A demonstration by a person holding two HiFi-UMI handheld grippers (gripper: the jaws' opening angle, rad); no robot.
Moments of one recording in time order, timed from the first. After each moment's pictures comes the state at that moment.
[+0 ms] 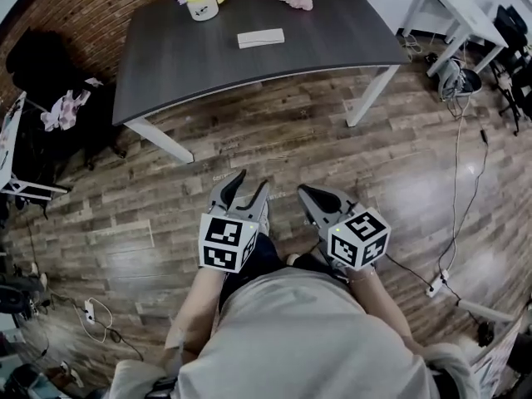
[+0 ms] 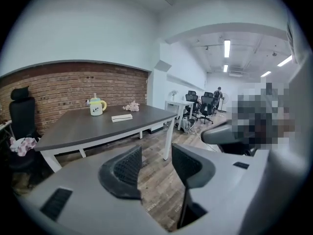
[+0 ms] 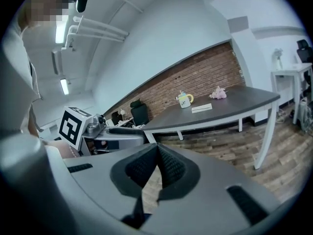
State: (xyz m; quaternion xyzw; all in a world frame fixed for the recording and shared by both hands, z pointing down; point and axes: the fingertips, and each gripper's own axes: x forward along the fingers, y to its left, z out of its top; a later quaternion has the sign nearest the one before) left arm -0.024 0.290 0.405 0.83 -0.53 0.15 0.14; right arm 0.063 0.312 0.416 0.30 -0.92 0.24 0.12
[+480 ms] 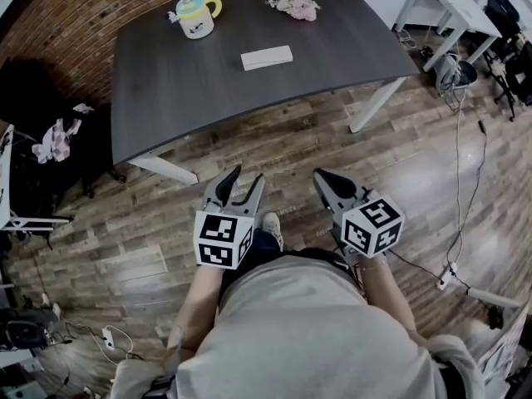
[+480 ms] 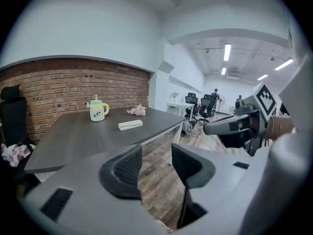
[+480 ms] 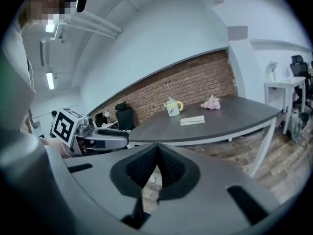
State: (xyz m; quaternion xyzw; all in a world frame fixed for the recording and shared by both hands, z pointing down) left arm -0.105 0.175 0.393 0.84 -0.51 0.14 0.14; right arm 0.023 0.184 0.402 0.37 -0.90 0.21 0.13
